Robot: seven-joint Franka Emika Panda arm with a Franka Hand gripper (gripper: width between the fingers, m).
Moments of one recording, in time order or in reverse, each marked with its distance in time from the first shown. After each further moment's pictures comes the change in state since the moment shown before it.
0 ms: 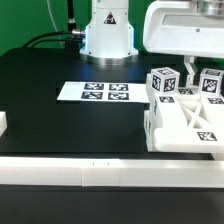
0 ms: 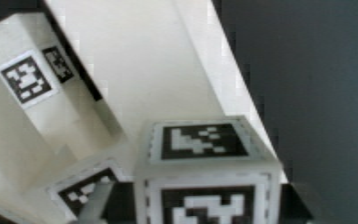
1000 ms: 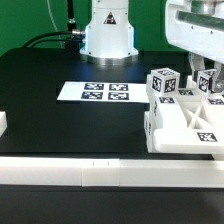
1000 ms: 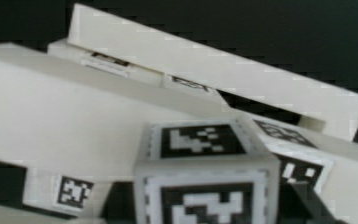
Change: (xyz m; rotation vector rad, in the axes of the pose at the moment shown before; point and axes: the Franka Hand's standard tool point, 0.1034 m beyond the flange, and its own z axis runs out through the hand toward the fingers) arm 0.000 0.004 0.000 0.030 0.002 0.820
